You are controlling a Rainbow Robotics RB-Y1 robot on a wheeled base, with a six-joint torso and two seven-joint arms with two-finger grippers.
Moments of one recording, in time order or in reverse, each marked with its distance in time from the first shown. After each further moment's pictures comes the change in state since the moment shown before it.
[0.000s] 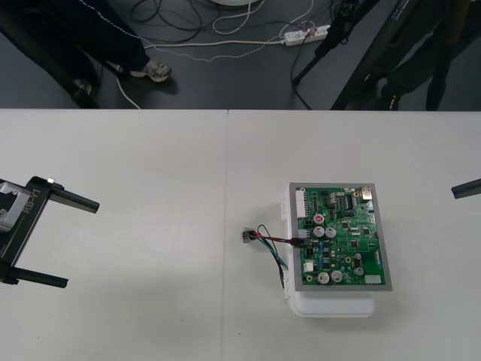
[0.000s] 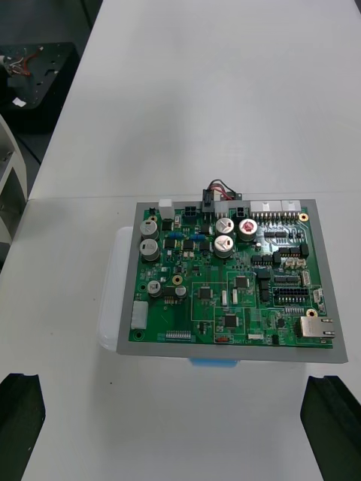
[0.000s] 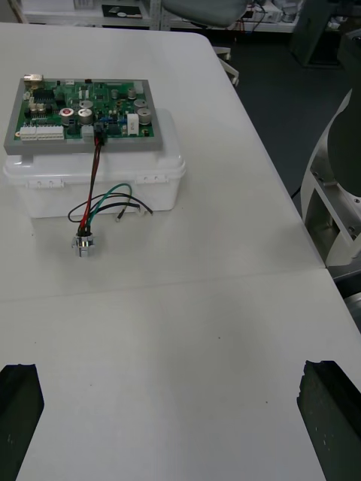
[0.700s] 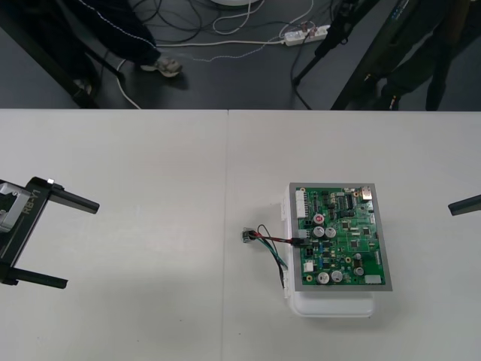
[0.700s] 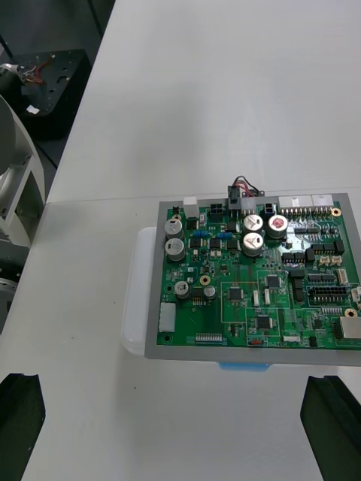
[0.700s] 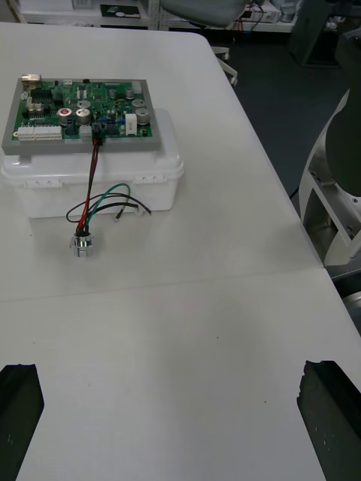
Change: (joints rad) right arm 0.059 0.012 0.000 -0.027 0.000 0.000 0.000; left arm 0.000 0.000 0.000 0.000 0.000 -0.004 0.000
